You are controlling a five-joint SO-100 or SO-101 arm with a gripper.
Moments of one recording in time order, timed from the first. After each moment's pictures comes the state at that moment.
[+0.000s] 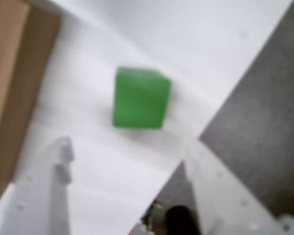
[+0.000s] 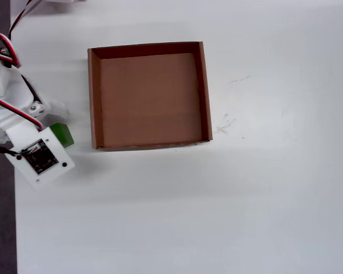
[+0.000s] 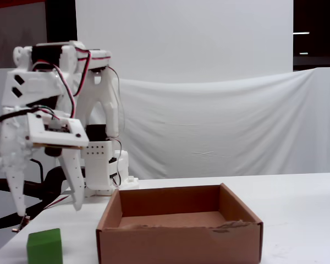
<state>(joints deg) -1.2 95.4 107.8 45.6 -111.5</state>
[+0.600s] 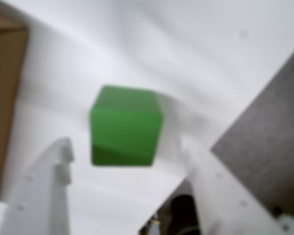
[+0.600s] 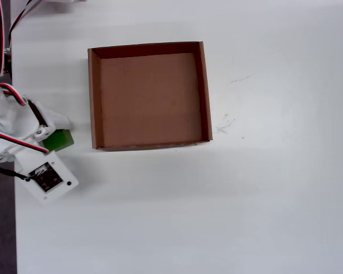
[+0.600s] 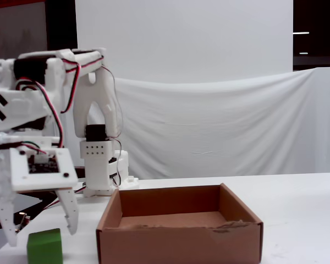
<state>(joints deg) -1.1 79.5 96.1 47.5 -111.5</state>
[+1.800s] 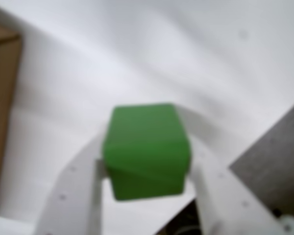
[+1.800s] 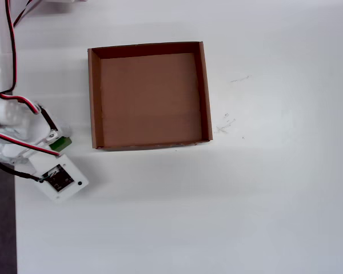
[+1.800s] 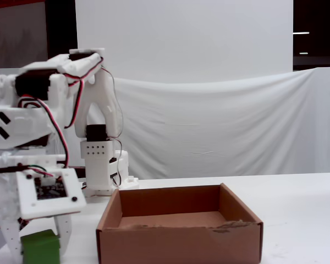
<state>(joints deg) -2.5 74.7 96.0 44.6 -111.5</state>
